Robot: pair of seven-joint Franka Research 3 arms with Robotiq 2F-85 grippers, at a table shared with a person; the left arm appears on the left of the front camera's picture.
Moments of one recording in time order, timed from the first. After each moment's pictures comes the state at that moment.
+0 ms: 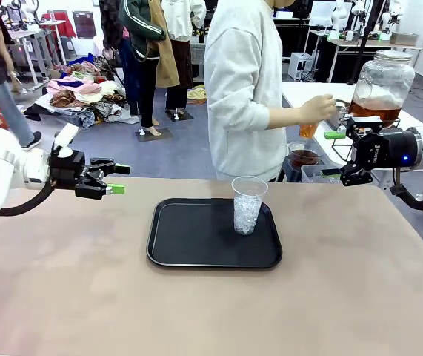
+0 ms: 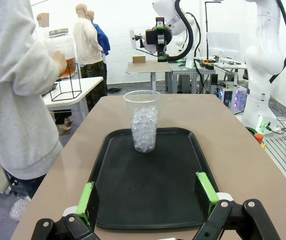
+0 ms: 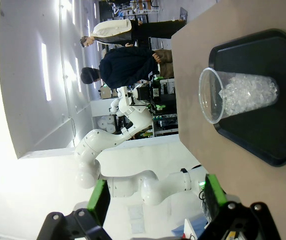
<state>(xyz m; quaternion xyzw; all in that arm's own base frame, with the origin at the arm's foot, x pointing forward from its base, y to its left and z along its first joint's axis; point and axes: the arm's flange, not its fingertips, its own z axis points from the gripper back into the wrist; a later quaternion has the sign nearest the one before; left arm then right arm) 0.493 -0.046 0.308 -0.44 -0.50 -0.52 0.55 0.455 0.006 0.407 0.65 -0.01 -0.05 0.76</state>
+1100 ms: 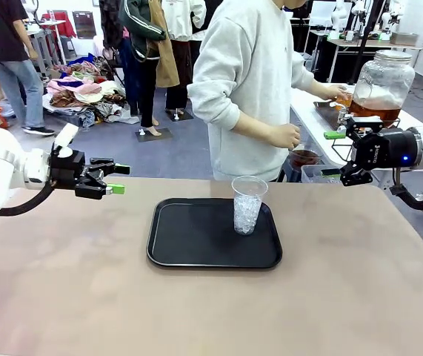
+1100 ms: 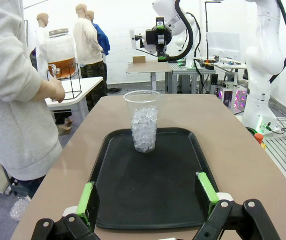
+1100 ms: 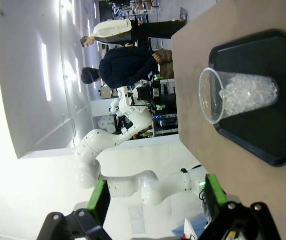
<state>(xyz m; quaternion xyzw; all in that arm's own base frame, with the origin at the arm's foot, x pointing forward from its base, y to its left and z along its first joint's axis) 0.493 -0.046 0.308 -0.44 -0.50 -0.52 0.55 0.455 0.006 0.407 0.65 -0.01 -0.05 0.76</state>
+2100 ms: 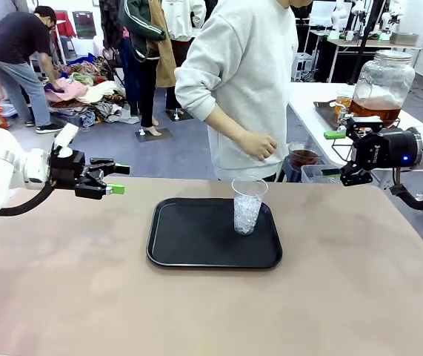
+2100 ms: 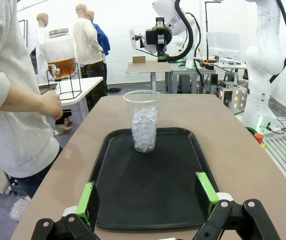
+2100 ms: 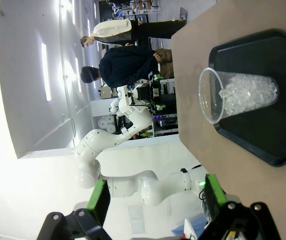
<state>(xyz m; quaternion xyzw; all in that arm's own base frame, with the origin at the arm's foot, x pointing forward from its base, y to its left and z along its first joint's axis) 0.493 -0.046 0.308 -0.44 -0.50 -0.52 0.55 0.455 0.006 0.407 0.65 -0.01 -0.05 0.76</state>
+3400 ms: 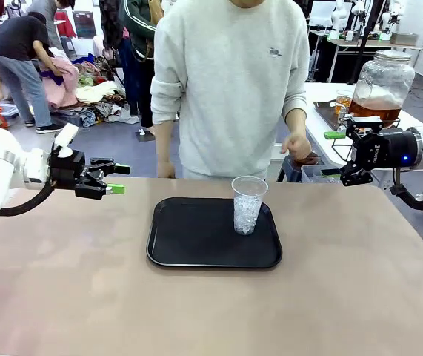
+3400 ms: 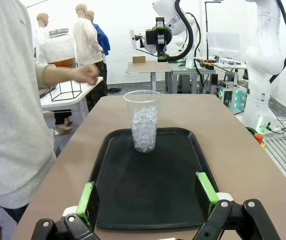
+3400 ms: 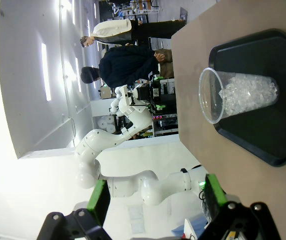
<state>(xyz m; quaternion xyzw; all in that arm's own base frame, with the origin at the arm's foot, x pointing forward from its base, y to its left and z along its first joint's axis) 0.493 -0.046 0.308 -0.44 -0.50 -0.52 0.55 0.455 0.006 0.407 0.65 -0.01 -0.05 0.76</state>
